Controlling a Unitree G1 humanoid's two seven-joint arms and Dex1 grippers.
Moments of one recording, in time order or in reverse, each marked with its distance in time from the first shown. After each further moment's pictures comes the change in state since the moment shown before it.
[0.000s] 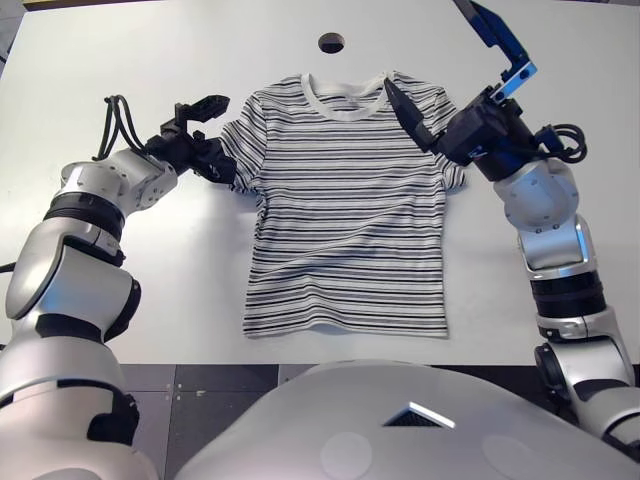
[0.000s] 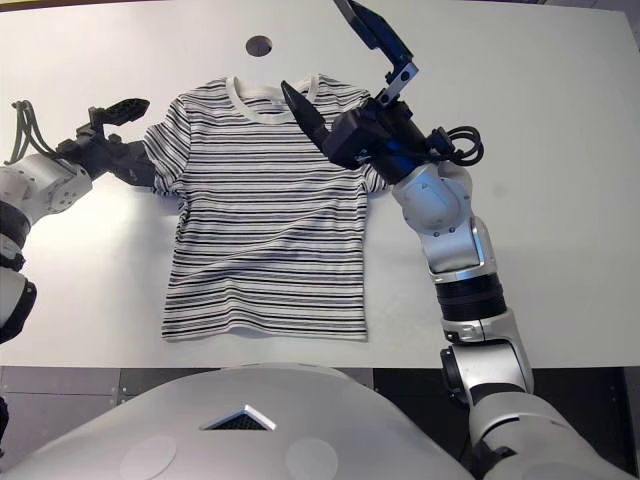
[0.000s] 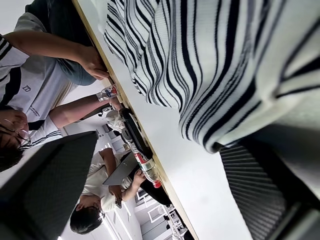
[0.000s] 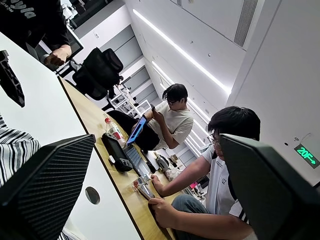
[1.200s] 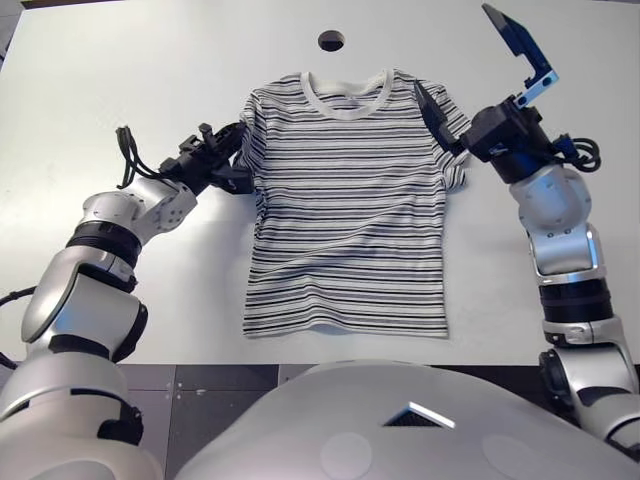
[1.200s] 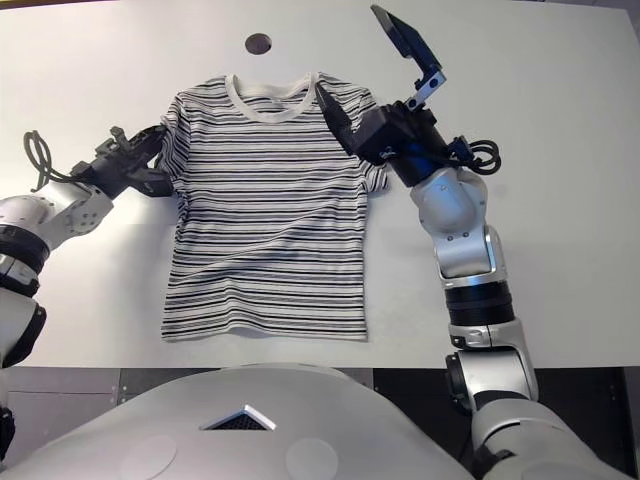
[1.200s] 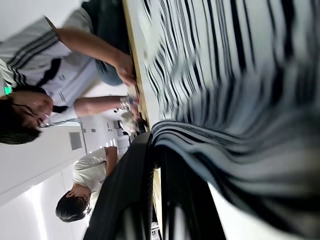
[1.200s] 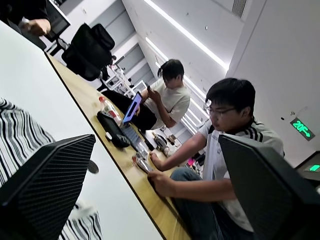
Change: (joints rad) left arm 0.156 -0.021 0.087 -0.193 -0.196 -0.039 0.099; right arm 0.048 -0.023 -0.084 0.068 0.017 0.012 -0.018
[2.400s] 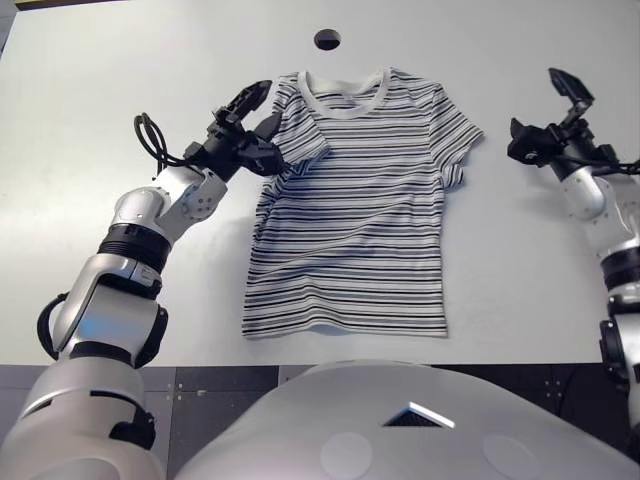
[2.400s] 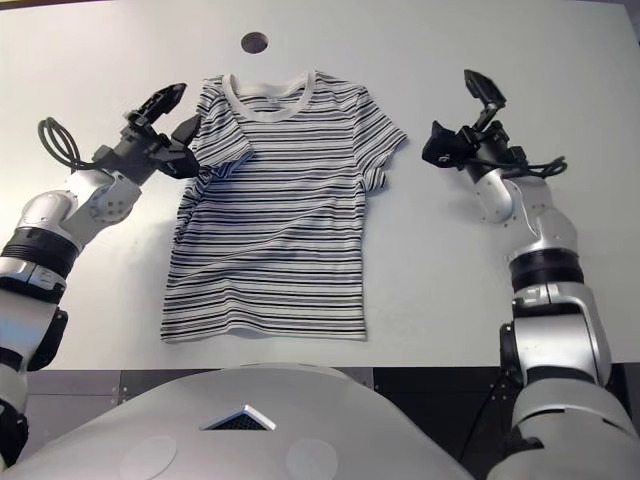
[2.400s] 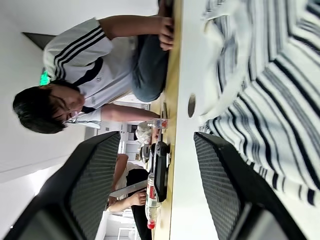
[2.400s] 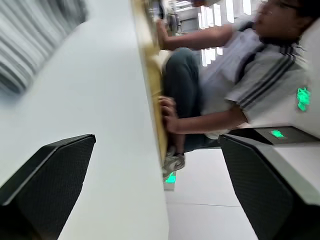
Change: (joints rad) left arm 0.073 -0.075 0.167 -0.222 -0.086 0.032 -0.119; right arm -0.295 -0.234 0.179 0.854 -0.544 0.021 -0.360
